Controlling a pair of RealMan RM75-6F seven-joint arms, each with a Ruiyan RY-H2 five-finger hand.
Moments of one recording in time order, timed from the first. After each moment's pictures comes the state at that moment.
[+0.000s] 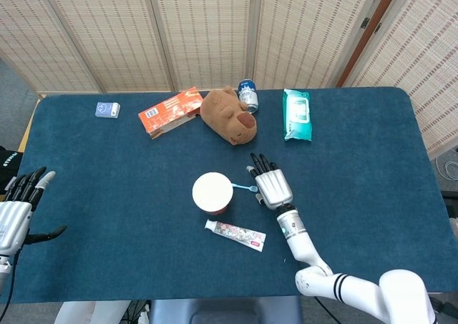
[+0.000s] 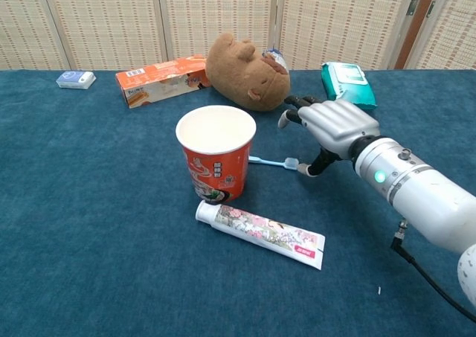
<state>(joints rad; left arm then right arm) -0.21 -0.95 -0.06 -1.73 1.47 1.39 -0.05 0.70 -1.92 0.25 -1.07 -1.22 1.05 -0.54</state>
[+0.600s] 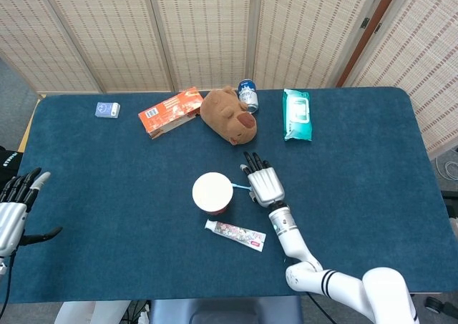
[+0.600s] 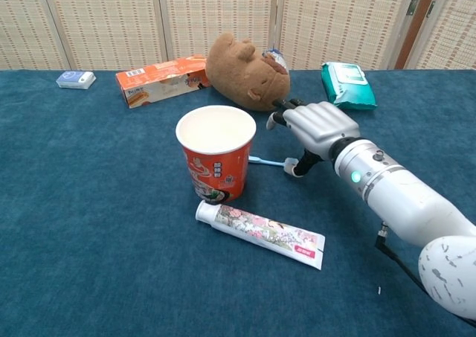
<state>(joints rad) -0.20 -0.94 -0.06 -1.71 1.47 1.39 -0.08 0.76 -2.01 0.27 -0.93 -1.20 1.02 -0.52</state>
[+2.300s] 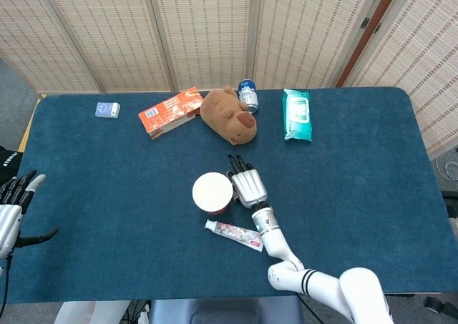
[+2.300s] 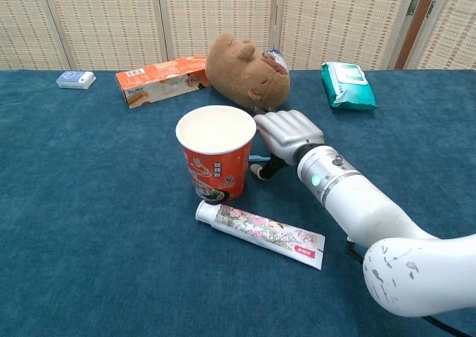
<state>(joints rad) -0.18 -0.94 -0.06 -1.69 1.46 1.38 -0.11 0.85 -2.14 0.32 -0.81 -1.17 0.98 -0.44</state>
